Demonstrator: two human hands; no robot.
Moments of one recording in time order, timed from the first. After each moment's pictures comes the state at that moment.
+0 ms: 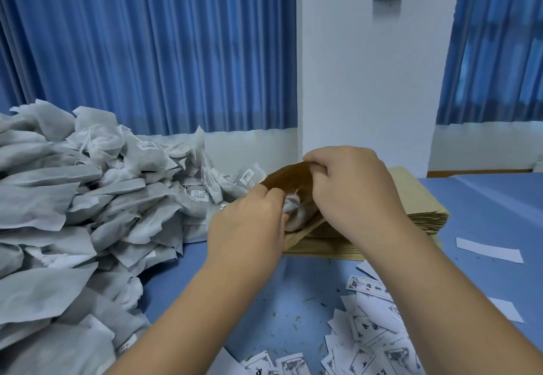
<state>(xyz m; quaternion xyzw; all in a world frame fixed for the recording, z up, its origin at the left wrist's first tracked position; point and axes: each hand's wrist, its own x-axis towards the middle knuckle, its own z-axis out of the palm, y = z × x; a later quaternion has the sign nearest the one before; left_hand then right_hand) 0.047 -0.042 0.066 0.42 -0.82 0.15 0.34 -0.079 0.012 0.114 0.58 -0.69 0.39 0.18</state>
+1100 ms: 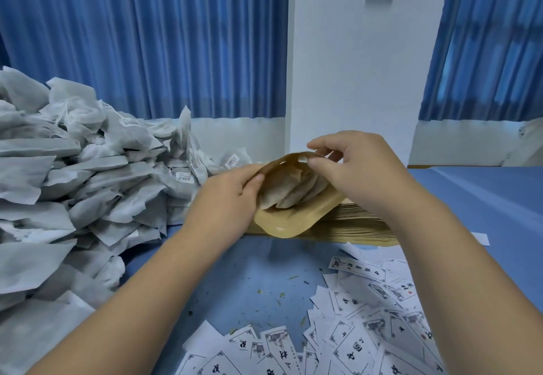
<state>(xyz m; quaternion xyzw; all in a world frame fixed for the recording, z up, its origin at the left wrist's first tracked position) 0.057 -0.070 0.061 0.35 -0.81 -0.15 0.44 -0.124 0.008 0.105 0.63 -0.65 0.41 0.10</state>
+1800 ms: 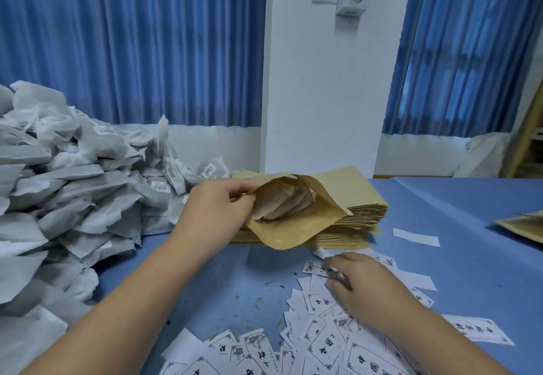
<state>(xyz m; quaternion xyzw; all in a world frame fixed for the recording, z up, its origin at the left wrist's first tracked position) 0.053 -0.052 0.069 0.30 -0.78 -0.30 0.46 -0.158 0.071 -0.016 0.62 -0.77 0.16 0.07</state>
